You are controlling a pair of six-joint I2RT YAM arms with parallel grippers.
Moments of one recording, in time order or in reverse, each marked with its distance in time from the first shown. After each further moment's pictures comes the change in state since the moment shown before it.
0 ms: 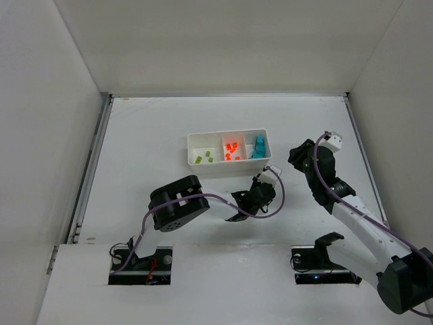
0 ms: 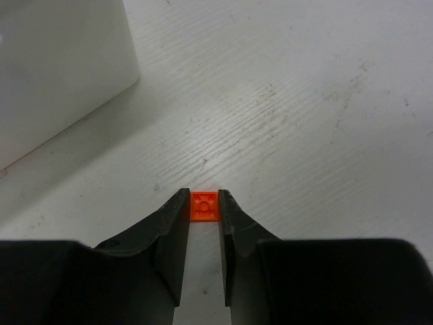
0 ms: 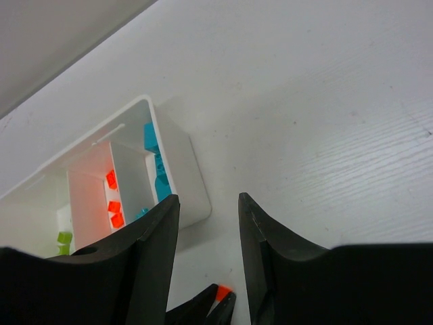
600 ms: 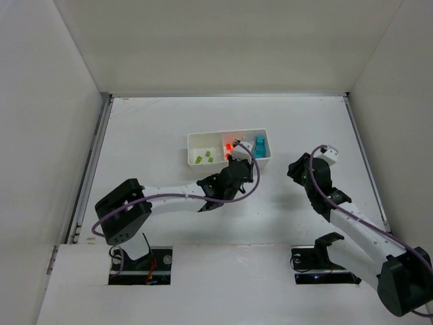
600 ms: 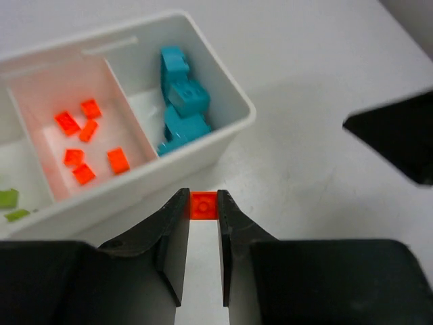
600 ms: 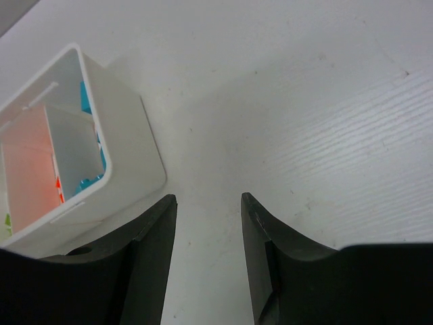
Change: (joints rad) left arm 0.097 -0.425 -0.160 -0.060 -0.005 -0.030; right arm -0.020 -0.035 -0.153 0.016 -0.025 0.027
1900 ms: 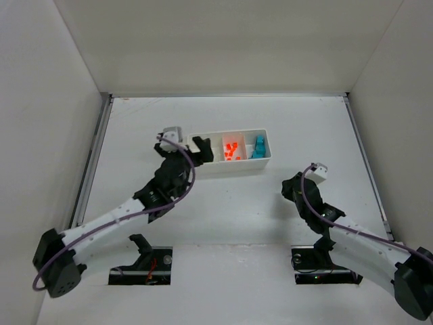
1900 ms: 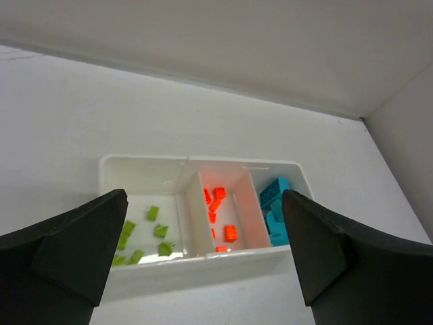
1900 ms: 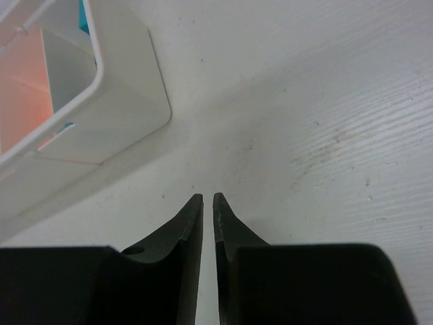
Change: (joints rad) left arm 0.256 -0.572 -0.183 -0.110 -0.119 -0.042; right arm 0.254 -0.097 -0.196 0.073 0.151 0.129
